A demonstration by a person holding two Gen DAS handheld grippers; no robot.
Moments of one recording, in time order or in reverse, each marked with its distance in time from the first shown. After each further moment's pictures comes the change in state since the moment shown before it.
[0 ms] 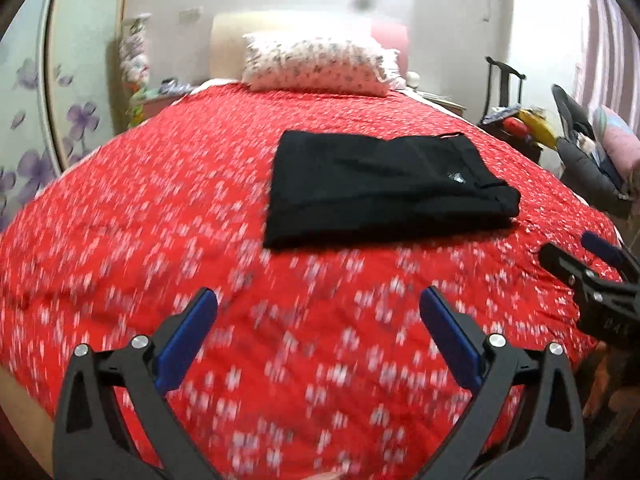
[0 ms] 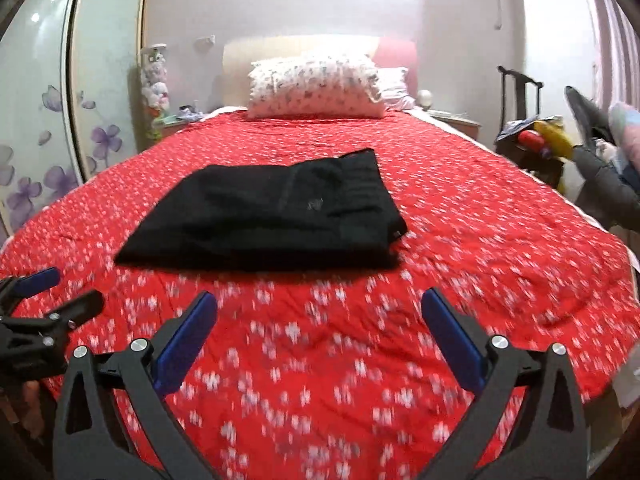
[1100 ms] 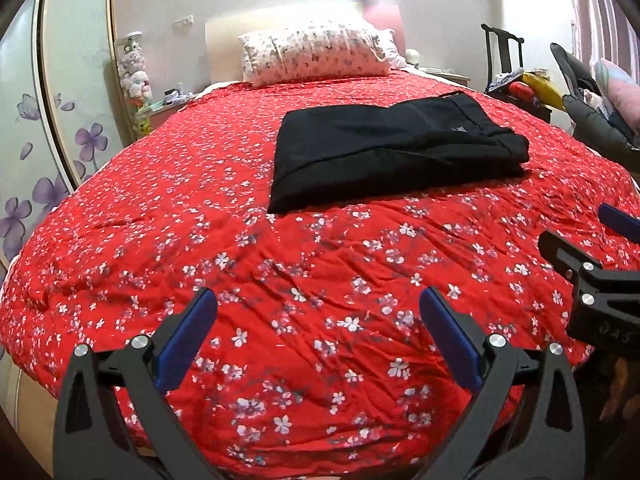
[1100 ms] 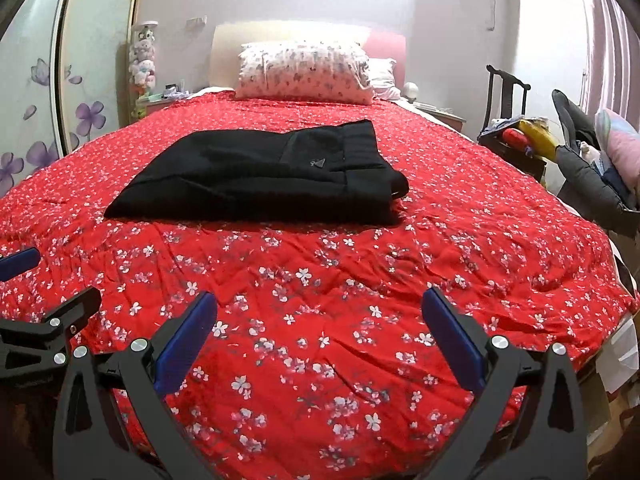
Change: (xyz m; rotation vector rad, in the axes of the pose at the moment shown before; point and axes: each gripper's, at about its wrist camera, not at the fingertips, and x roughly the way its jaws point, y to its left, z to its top) left arm 0.005 -0.017 -0.025 0.140 0.028 0.089; right arm 0.002 0.031 -0.031 -0.045 0.045 -0.092
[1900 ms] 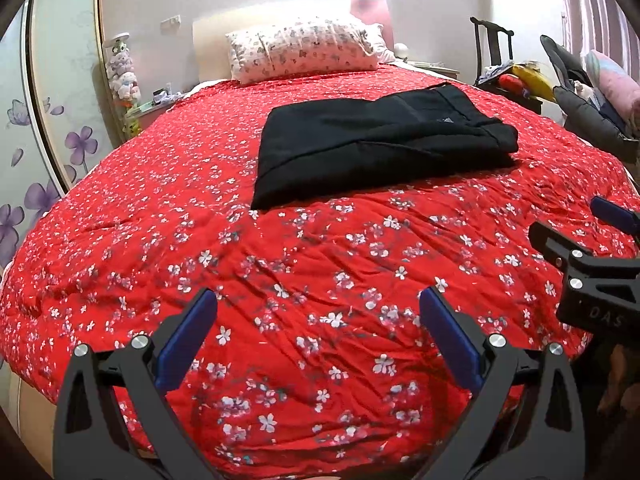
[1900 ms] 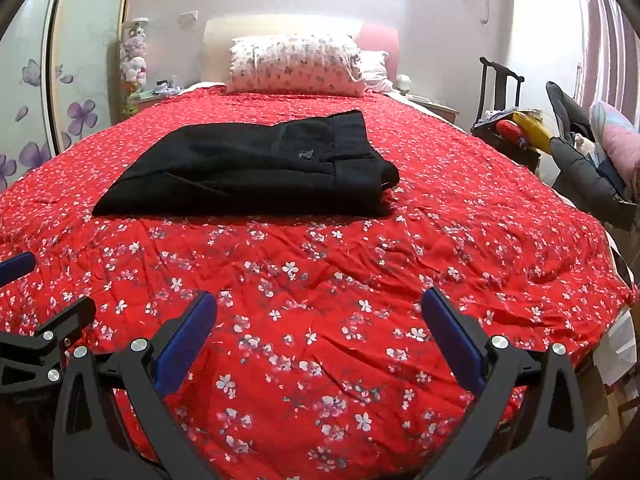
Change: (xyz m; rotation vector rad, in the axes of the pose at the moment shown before) left arm 0.001 -0.008 -0.002 0.022 0.016 -0.028; right arm 0.003 -0.007 -0.002 0.017 0.027 -0.021
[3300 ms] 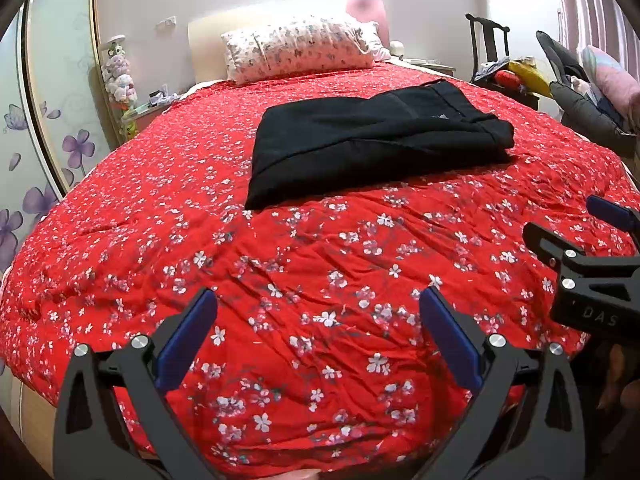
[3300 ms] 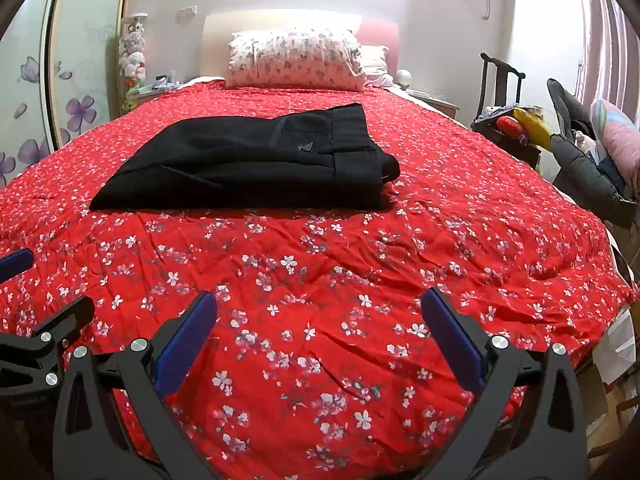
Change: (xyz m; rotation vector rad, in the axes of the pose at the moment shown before) left arm 0.000 -0.004 0.000 0.018 0.005 -0.005; right arm 0.005 -0.004 -0.003 -0.003 0.013 0.002
